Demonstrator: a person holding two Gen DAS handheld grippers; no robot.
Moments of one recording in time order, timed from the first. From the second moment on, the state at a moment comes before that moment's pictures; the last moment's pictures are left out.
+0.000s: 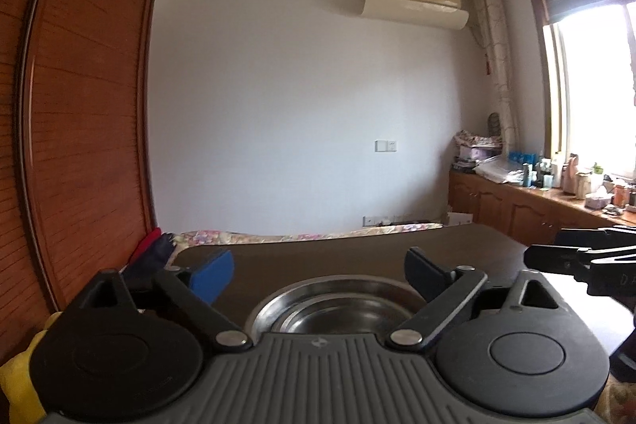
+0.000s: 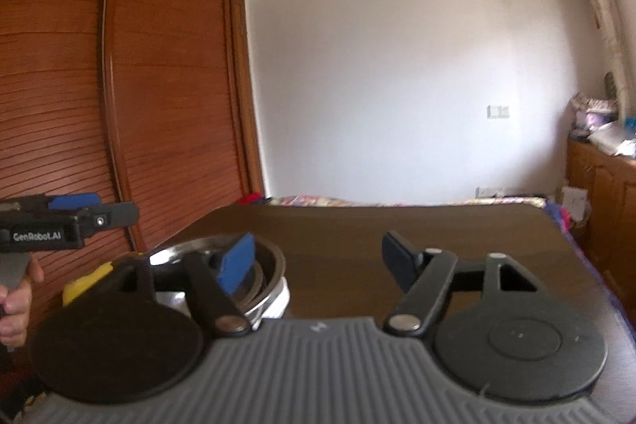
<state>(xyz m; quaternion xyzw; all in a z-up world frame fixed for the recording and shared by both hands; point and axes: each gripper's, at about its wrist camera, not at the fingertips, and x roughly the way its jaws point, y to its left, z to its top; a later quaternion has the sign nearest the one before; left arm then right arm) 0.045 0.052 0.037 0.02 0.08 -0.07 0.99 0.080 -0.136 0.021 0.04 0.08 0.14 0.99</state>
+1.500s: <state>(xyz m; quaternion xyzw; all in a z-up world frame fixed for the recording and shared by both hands) -0.003 0.018 0.004 0.05 0.11 -0.03 0.99 0.041 -0.146 -0.009 0.02 0.07 0.00 1.00</state>
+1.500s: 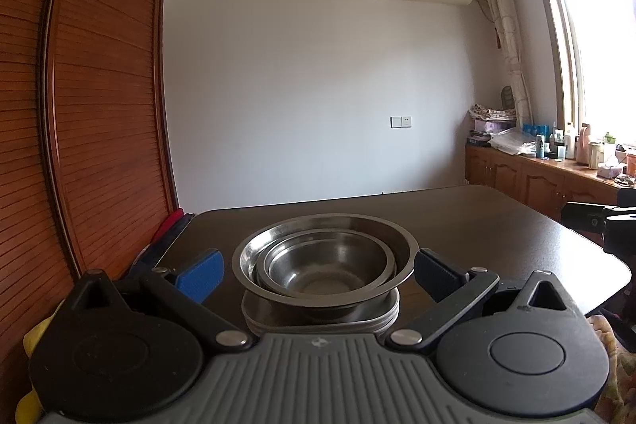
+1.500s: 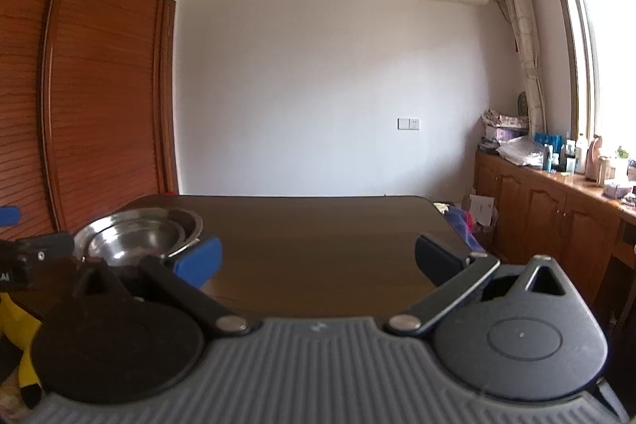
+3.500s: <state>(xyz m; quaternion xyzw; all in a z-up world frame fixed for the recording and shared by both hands) -0.006 0.016 0.002 0.05 0.11 -0.02 0.99 0.037 -0.152 -0.009 0.01 0.07 -0.01 1.00</state>
